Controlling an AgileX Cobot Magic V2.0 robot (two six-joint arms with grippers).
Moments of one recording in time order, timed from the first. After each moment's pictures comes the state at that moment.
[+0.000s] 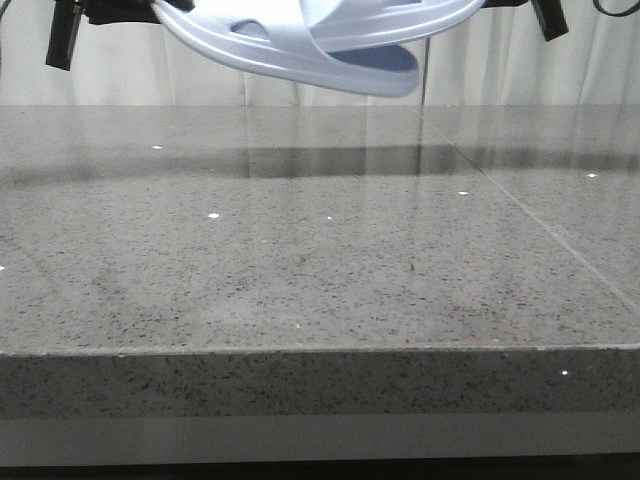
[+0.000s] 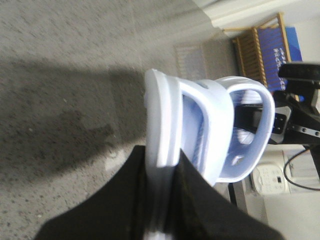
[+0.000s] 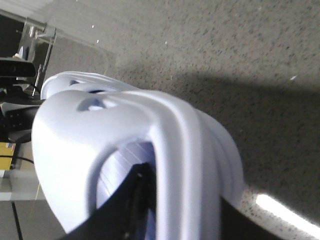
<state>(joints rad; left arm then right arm) -0.02 1.88 -1.54 -1.34 1.16 0.56 -0.03 1.97 -1.80 1.11 1.19 -0.40</state>
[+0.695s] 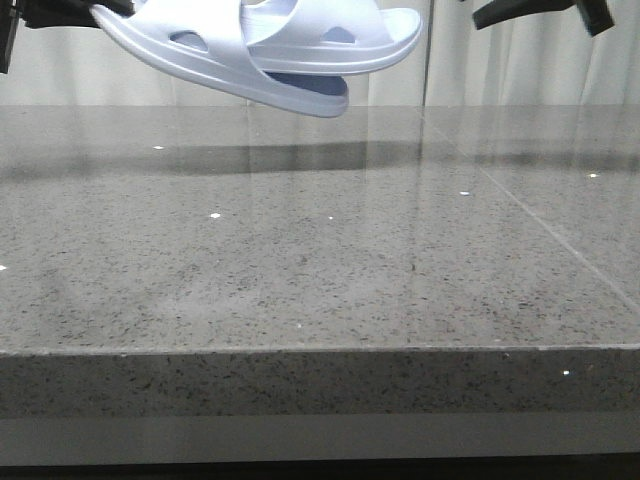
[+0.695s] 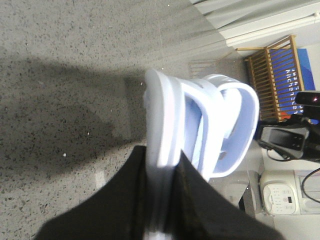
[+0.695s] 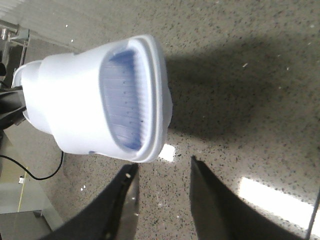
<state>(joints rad) 0.11 1.88 -1.54 -1.29 1.19 0.55 -0.11 1.93 -1.80 1.02 1.22 -0.35</state>
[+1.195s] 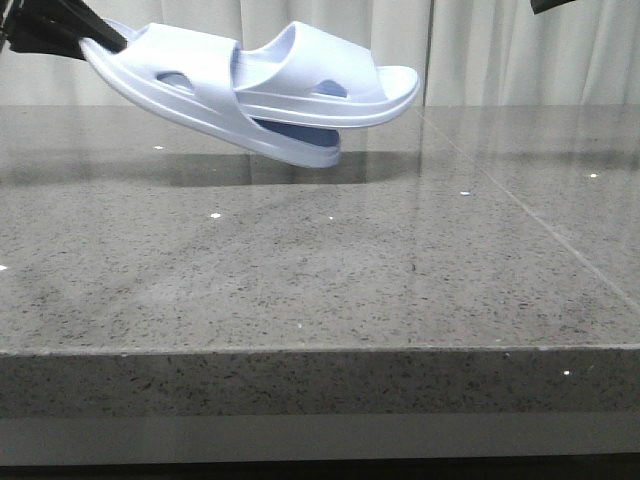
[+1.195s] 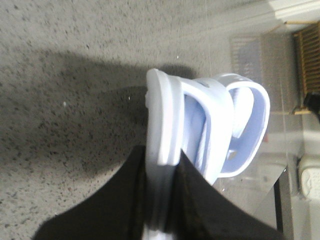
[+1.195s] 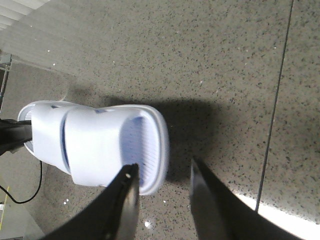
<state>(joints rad) 0.08 1.87 -1.54 -1.09 1.20 0.45 -0.19 1.89 -1.80 0.98 1.22 -0.35</state>
